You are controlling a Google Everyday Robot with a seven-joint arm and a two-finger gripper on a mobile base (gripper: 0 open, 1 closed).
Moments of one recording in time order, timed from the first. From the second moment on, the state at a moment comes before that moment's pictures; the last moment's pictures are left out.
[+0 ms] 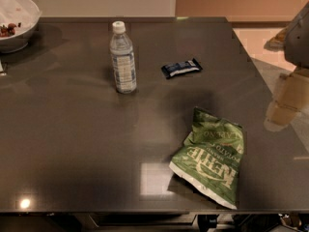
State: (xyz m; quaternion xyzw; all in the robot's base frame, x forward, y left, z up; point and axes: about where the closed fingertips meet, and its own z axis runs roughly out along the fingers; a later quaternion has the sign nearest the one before) arm 0.438 -0.217 0.976 -0.60 0.78 -0.03 0.16
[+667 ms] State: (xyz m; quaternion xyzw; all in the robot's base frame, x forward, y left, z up) arm 0.443 -0.212 0.978 -0.60 0.78 -0.03 0.17
